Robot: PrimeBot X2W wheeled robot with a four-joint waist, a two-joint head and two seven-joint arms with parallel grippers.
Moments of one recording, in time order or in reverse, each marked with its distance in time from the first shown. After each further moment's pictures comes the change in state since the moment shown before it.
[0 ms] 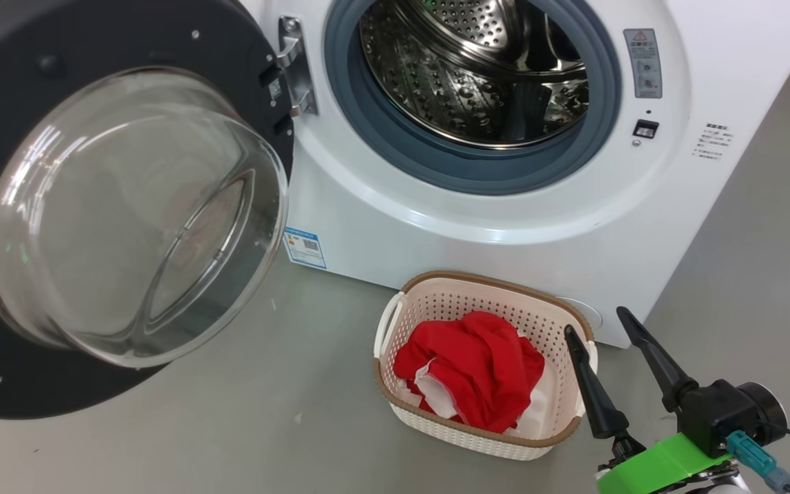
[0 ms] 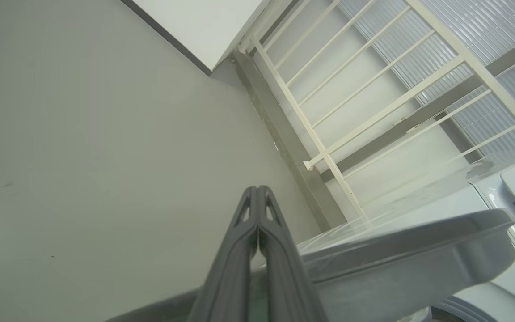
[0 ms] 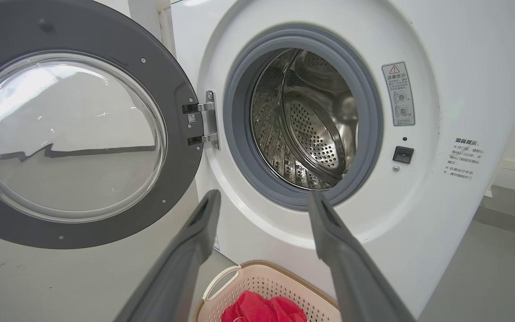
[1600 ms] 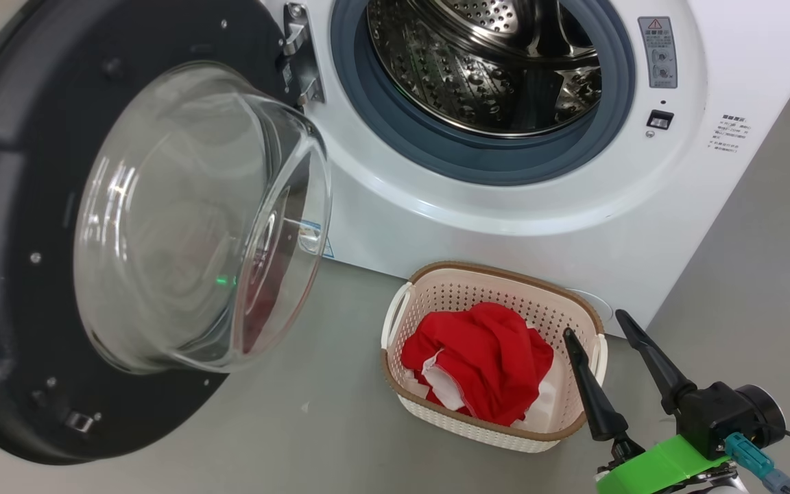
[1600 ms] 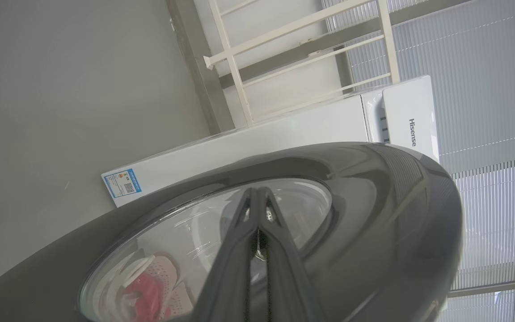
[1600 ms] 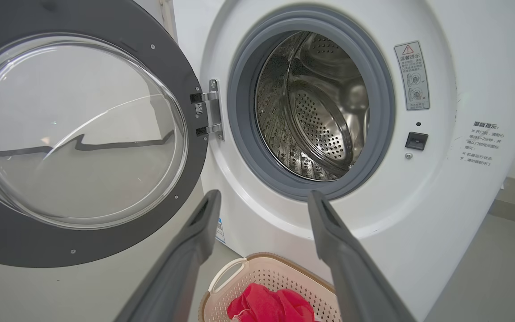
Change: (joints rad) left arm 0.155 -0.224 0.153 -0.229 -0.391 -0.090 0.448; right arm 0.000 0.000 0.004 0.017 -0.003 0.000 -0.011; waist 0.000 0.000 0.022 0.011
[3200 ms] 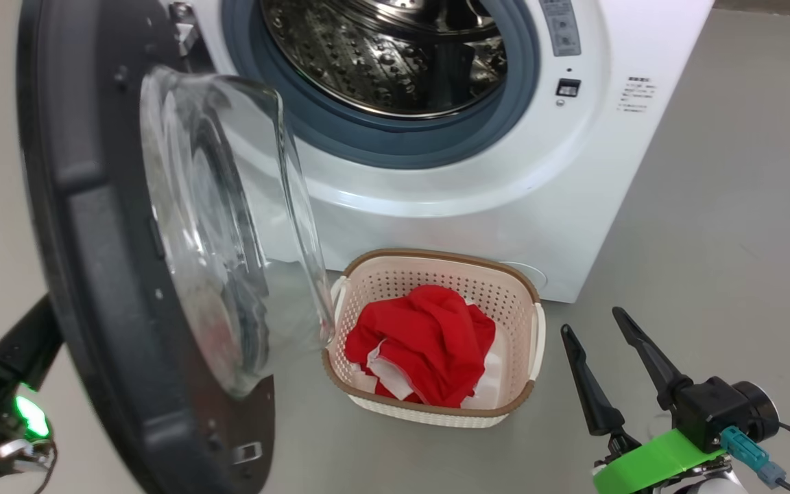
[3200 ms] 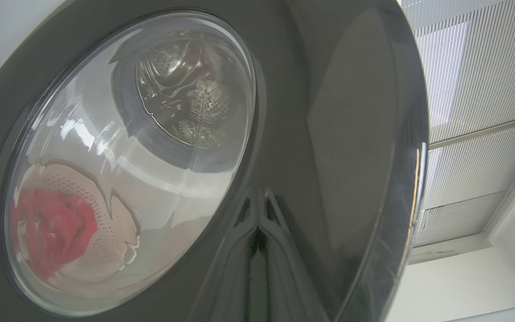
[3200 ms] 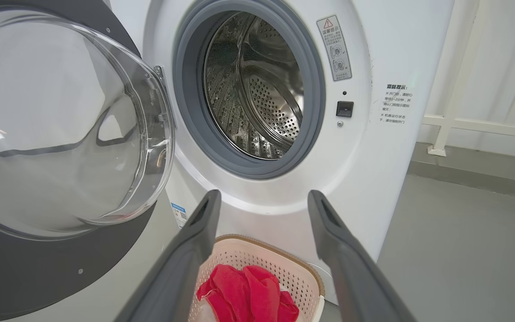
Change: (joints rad) left arm 0.312 -0.198 -0.130 -0.712 -0.134 0.185 0.141; right arm -0.027 -0.002 0.008 0.051 0.016 0.000 -0.026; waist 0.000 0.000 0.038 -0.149
